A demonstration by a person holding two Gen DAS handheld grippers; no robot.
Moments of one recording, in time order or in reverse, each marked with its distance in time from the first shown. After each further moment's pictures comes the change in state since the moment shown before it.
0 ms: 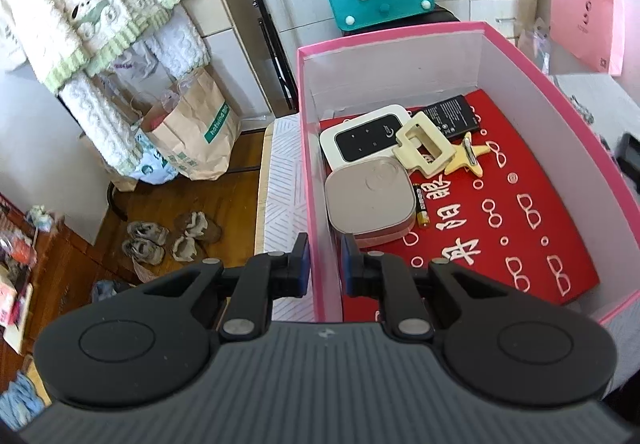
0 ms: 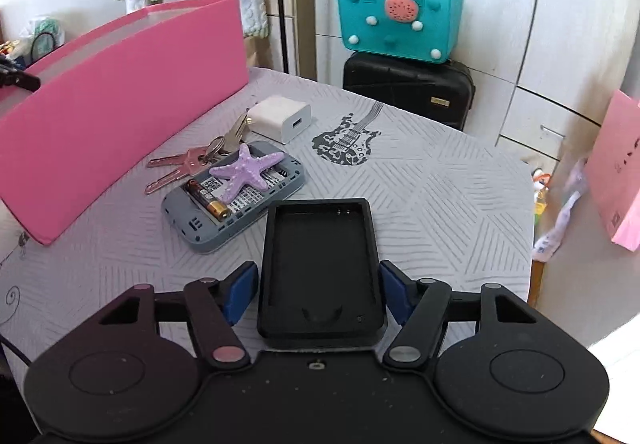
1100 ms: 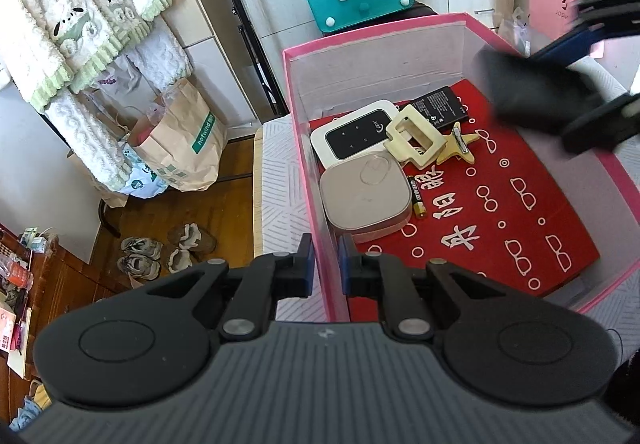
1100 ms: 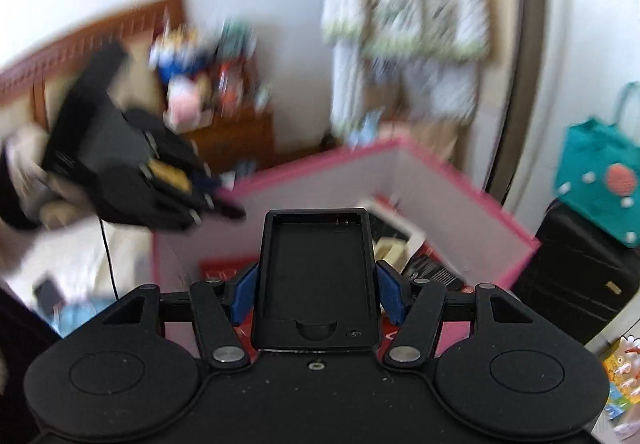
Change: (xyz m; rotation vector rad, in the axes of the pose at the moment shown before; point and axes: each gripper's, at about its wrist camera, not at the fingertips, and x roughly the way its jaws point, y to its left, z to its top) left arm 0.000 0.006 -0.003 0.051 -0.011 -0.045; right arm 0.011 0.160 0.182 -0.426 -0.046 0.447
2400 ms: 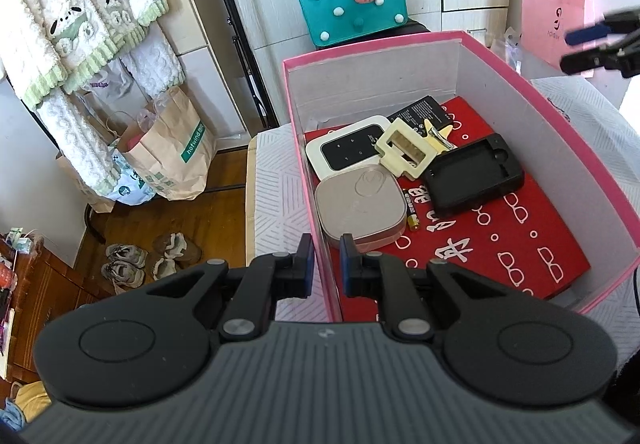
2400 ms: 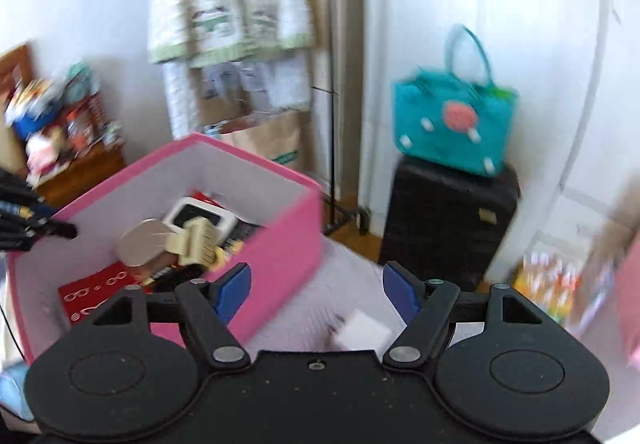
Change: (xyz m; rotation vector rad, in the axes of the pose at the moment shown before) left arm -0.001 0.010 -0.003 -0.027 -0.050 -0.044; right arm -0.059 -0.069 -0.065 0.338 -0.096 -0.395
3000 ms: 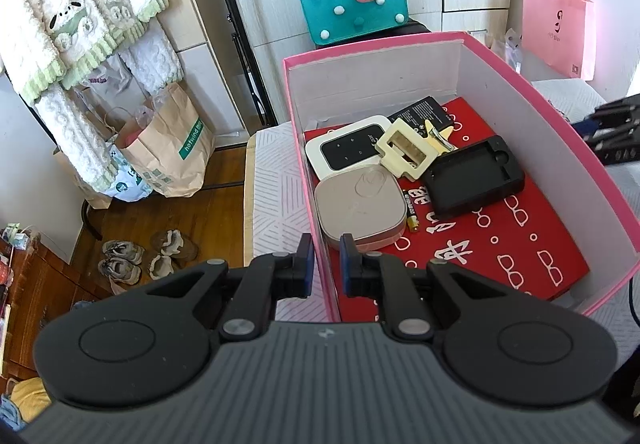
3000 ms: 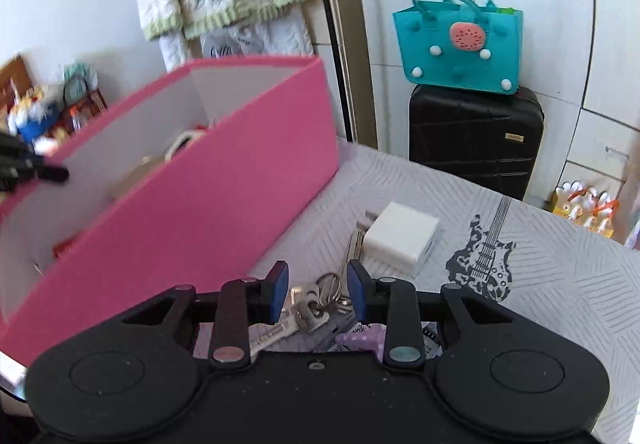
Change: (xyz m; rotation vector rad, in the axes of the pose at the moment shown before) left arm 0.003 -0.001 0.000 -0.014 0.005 -0.009; right arm 0.048 0.004 -0.073 0.088 0.073 0.068
